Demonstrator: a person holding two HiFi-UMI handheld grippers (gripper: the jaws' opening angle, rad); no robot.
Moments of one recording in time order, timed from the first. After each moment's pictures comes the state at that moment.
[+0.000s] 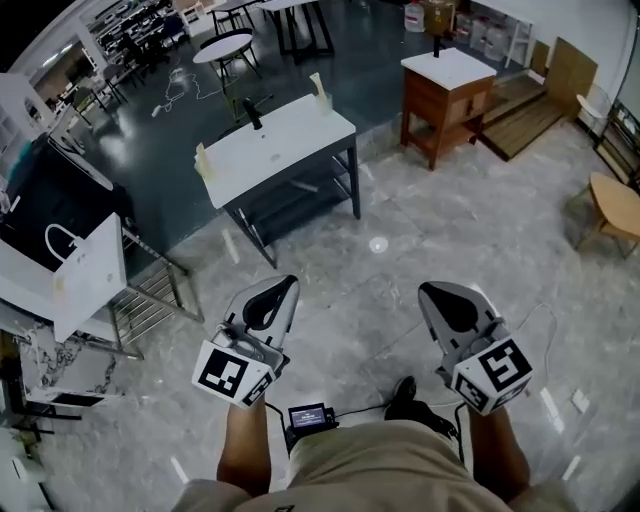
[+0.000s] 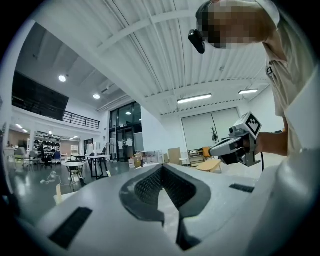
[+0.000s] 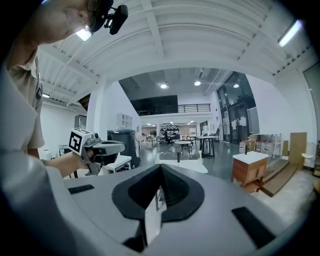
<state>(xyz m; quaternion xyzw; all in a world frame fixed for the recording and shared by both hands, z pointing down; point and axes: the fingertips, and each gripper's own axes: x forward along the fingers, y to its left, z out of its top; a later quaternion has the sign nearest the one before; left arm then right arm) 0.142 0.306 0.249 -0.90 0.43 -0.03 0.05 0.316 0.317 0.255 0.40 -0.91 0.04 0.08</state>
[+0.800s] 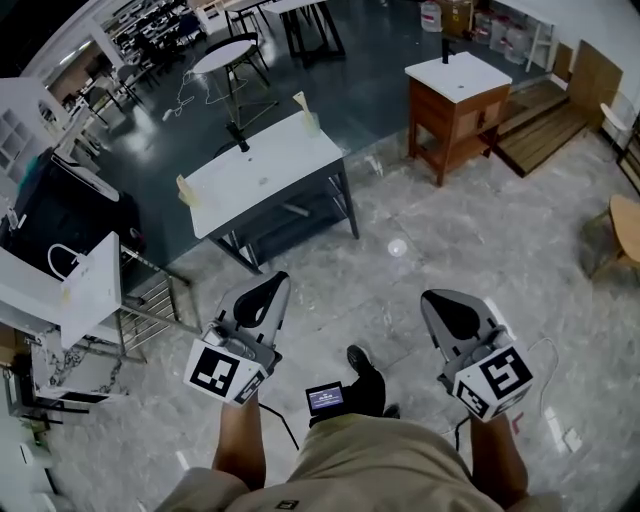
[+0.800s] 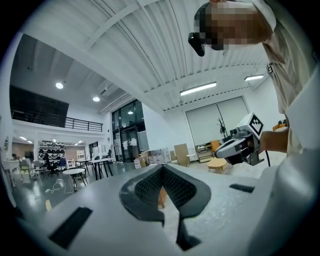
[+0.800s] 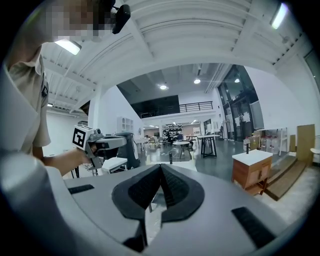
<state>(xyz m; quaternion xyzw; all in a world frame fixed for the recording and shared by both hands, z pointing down) 0.289 0.129 0.223 -0.88 0.46 -0.07 0.07 0.477 0.138 0.256 0.37 -0.93 0.06 0.07</state>
